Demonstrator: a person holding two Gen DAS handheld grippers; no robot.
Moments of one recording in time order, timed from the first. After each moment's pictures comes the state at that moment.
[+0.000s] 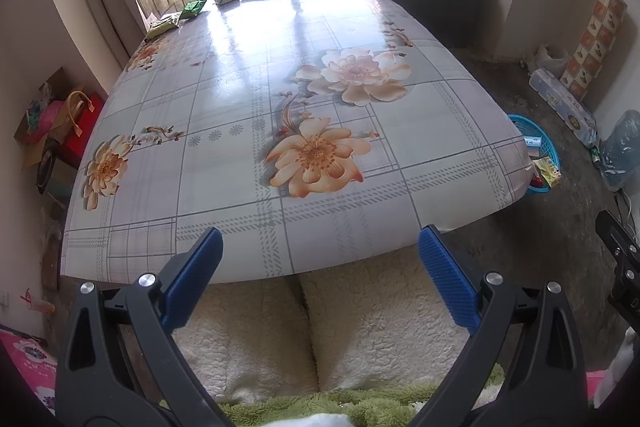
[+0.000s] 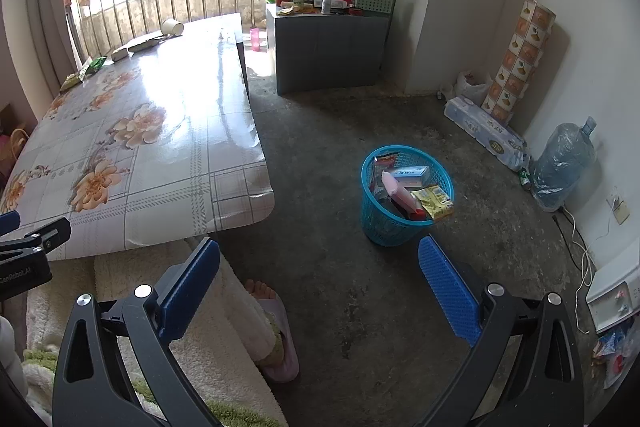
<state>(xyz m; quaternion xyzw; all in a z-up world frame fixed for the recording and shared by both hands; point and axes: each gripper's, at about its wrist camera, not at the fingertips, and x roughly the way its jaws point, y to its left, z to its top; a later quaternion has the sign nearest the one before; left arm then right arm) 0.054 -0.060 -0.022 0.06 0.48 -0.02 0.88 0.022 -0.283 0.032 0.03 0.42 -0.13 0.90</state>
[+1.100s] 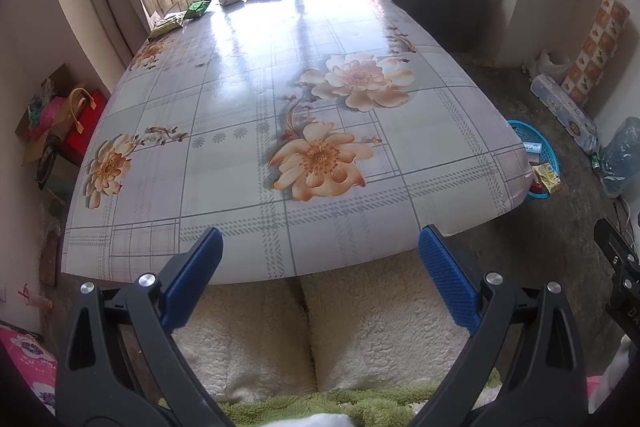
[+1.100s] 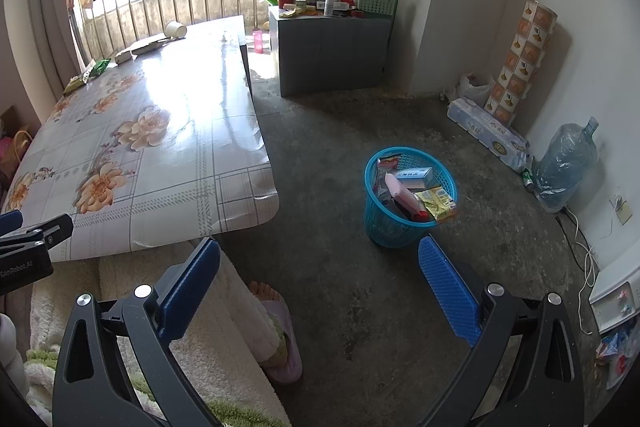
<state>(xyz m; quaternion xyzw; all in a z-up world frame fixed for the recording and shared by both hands) 0.055 -0.058 -0.016 0.05 0.47 -0.02 0.88 0.020 -0.286 0.033 0.03 0.42 -0.12 0.90</state>
